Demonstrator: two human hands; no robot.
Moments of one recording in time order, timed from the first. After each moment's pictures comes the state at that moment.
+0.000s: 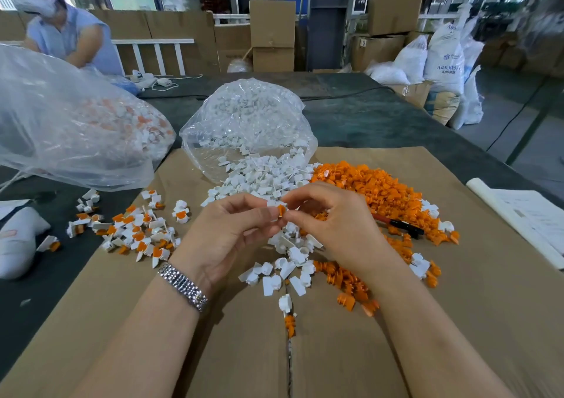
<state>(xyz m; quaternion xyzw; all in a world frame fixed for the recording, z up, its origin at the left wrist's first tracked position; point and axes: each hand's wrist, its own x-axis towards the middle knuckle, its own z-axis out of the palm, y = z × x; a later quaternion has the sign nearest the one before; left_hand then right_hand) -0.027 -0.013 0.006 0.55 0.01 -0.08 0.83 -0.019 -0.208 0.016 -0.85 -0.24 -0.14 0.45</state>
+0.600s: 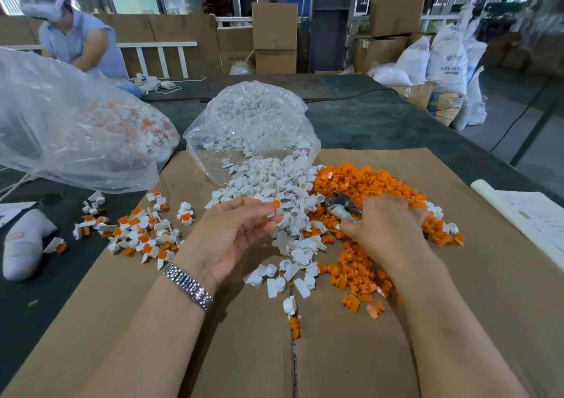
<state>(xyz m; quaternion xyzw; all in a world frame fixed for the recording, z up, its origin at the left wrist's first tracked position) -0.020 -0.006 0.000 0.51 0.04 -0.08 0.86 -0.004 -0.237 0.020 -1.00 0.07 -0.02 0.05</state>
